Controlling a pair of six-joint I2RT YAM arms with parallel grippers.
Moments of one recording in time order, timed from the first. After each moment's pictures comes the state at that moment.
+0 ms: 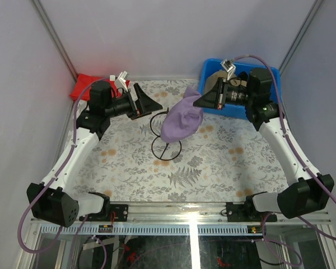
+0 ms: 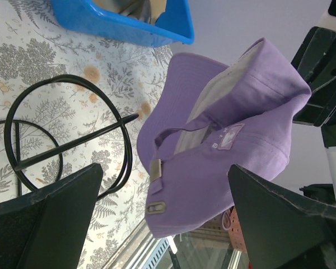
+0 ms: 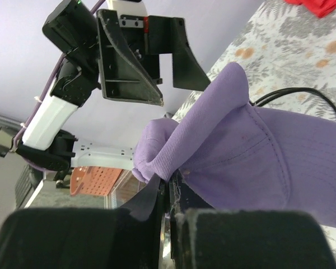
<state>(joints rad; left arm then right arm) -0.24 1.25 1.20 -0.27 0.73 -0.78 0.24 1.33 1.33 -0.19 -1.05 0.72</state>
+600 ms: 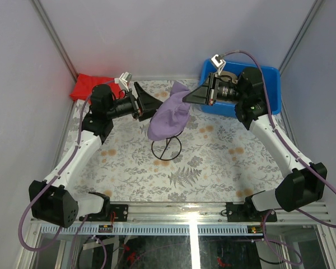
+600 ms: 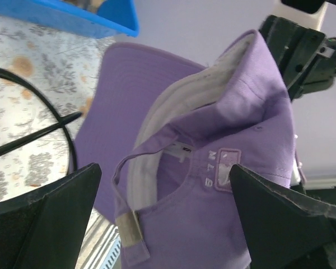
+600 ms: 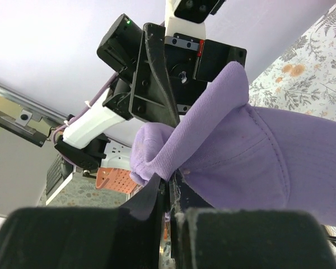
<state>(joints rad) -0.26 1.24 1.10 -0.03 0.85 -1.02 0.34 1.41 1.31 0.20 -1.07 0.97</state>
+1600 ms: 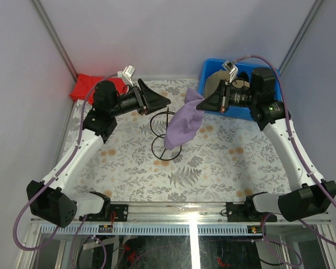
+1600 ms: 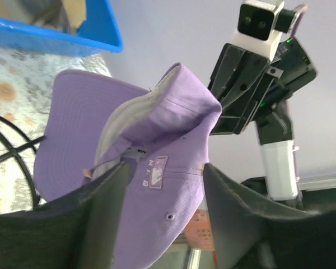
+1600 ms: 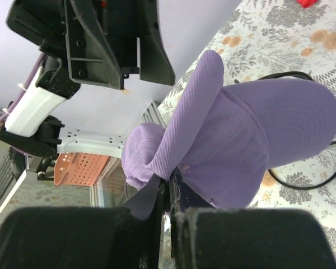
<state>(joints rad) -0.35 1.25 1.18 0.02 0.74 -1.06 0.24 1.31 1.39 -0.41 -1.02 0.53</state>
